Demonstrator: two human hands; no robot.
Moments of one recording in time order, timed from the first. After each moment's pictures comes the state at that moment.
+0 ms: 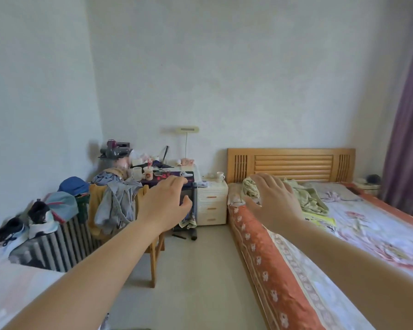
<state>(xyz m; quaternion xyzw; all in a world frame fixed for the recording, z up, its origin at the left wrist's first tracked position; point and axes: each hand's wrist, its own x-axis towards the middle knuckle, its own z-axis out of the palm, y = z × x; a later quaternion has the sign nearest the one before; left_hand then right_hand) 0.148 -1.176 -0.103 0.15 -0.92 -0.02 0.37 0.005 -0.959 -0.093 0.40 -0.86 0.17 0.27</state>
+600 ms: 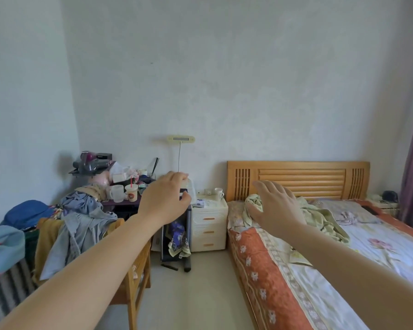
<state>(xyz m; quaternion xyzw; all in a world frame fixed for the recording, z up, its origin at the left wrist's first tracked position) -0.137 -1.386 -0.088 0.15 -0.91 -0.01 0.38 -0.270 -1.153 -0.088 0.40 -0.87 0.14 0.26</state>
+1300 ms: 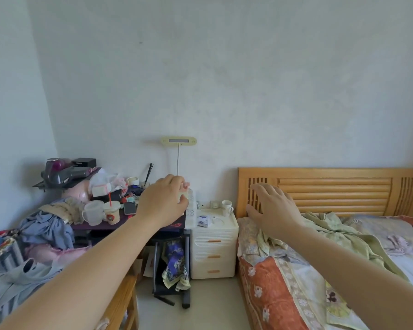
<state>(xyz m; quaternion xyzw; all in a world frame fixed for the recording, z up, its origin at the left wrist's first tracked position) -0.473 -1.587 -0.103 0.19 -0.92 0.03 0.34 -0.626 -1.360 -0.105 0.43 -0.86 0.15 0.22</state>
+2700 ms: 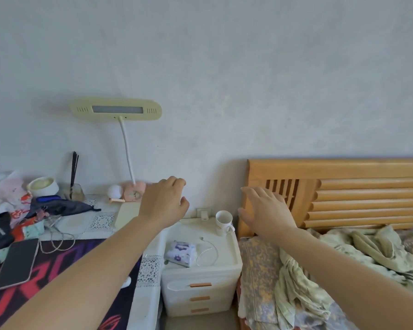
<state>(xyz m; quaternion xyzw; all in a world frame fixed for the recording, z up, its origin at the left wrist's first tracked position) -1.101 -1.973 -0.243 0.21 -0.96 0.02 0.20 -1.242 -1.759 -0.242 0.43 -0.89 0.10 0.09</state>
